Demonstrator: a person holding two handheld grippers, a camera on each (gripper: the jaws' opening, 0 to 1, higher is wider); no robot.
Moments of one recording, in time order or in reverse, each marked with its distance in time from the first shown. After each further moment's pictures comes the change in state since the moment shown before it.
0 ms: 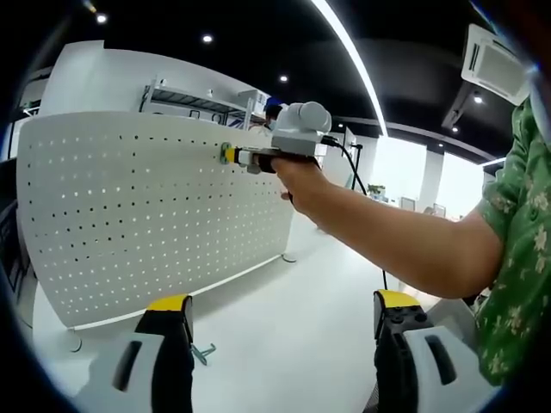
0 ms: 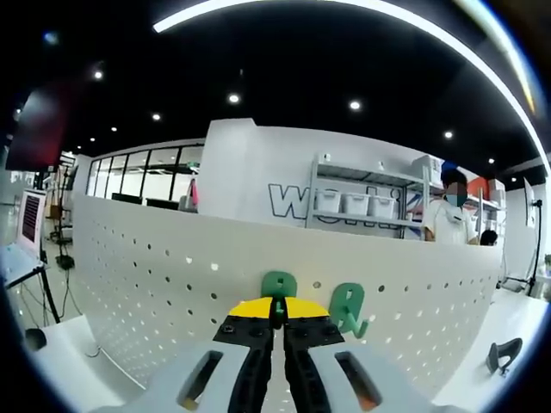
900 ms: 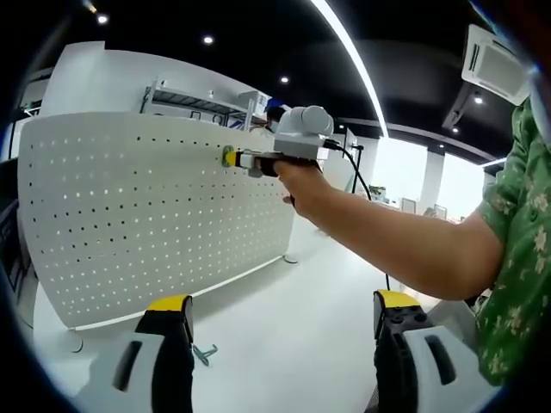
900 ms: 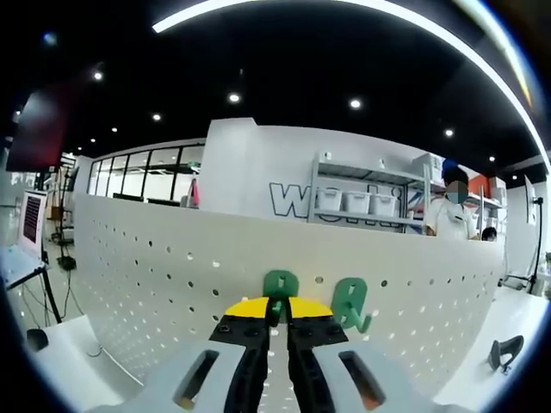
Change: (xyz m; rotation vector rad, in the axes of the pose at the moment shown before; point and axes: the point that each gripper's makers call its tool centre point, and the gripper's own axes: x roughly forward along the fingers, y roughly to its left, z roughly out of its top) left arm -0.001 0.002 0.001 0.001 -0.006 0.004; right arm -0.002 0.002 -0.005 0.010 0.005 0.004
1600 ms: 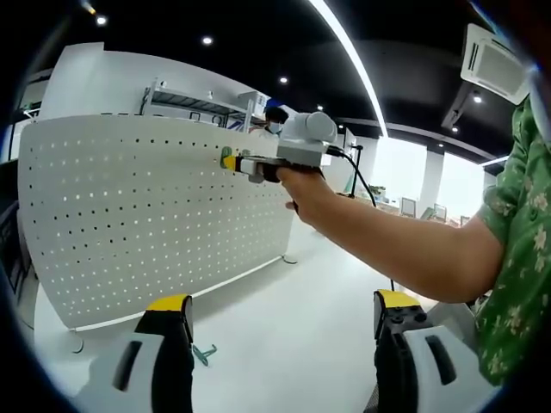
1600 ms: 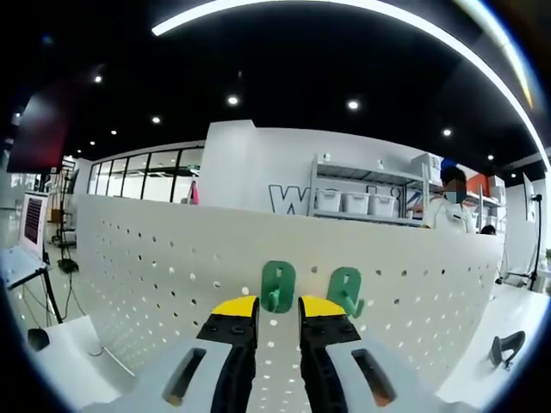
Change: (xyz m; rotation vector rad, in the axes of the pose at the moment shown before) left arm -0.002 -0.003 0.001 0.005 -0.001 0.001; right arm -0.011 0.000 -0.006 0.013 -0.010 0.002
